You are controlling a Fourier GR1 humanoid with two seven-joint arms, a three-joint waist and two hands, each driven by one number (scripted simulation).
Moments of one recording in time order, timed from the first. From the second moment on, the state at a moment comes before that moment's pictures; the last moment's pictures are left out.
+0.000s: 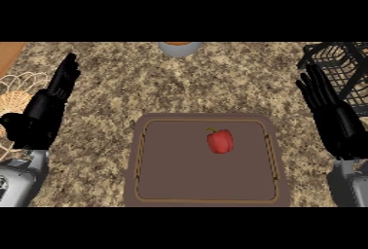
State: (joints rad) left arm -0.27 0.48 -0.17 -1.64 0.09 0.23 0.16; right arm -0.19 -0.28 -0.03 -1.63 -0.21 0.05 0.06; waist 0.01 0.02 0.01
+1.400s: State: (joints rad) left arm 0.07 0.24 -0.22 -1.45 0.09 0.34 0.00; right arm 0.23 -0.21 0.25 -2.16 0.66 -0.31 0.44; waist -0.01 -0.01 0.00
